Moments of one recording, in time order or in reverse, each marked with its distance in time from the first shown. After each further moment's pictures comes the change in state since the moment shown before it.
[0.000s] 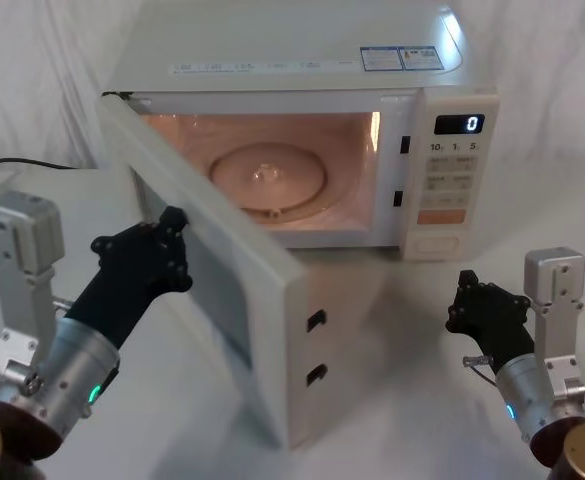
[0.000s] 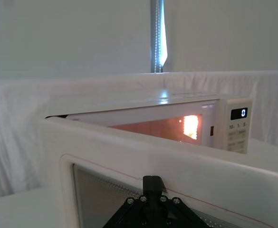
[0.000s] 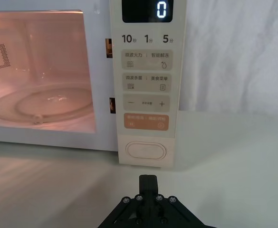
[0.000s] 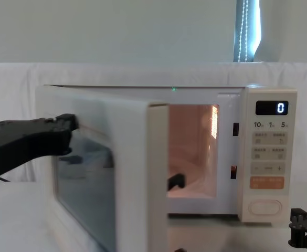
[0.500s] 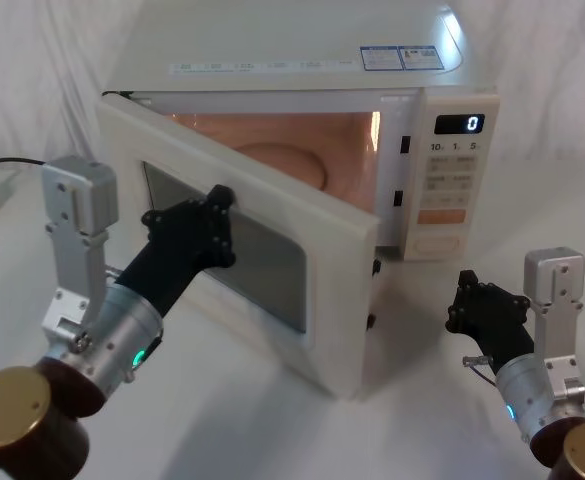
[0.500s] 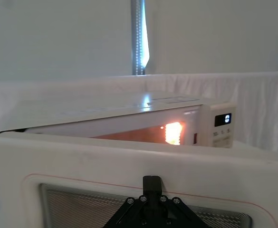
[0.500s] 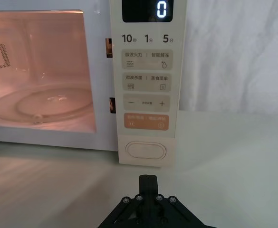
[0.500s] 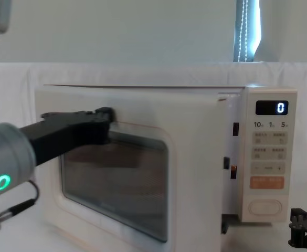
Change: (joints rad) left arm -0.135 -0.023 0.081 0.107 -0.011 0.016 -0.029; right arm 0.000 0.000 0.000 0.000 0.000 0.000 0.000
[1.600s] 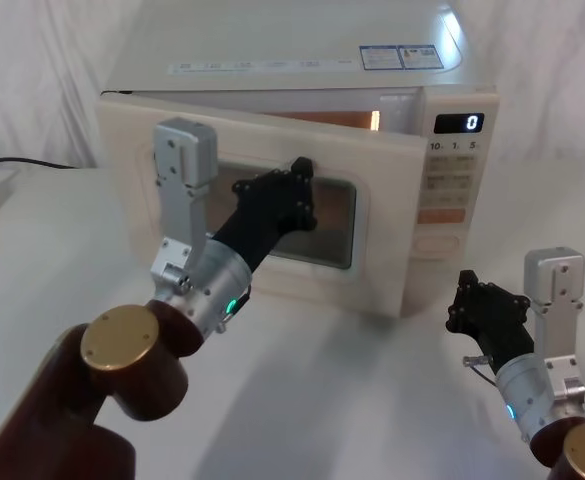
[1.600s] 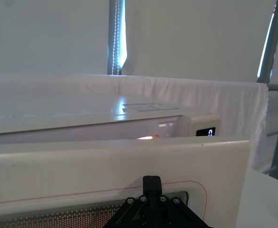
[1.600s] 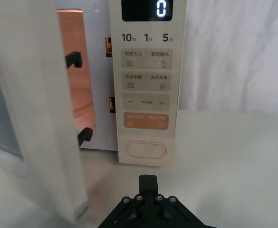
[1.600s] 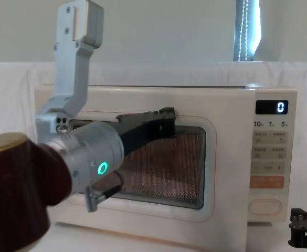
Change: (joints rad) left arm -0.235 -0.131 0.132 0.304 -0.032 -0.061 -0.005; right arm 0.000 0.000 0.000 0.000 0.000 0.000 0.000
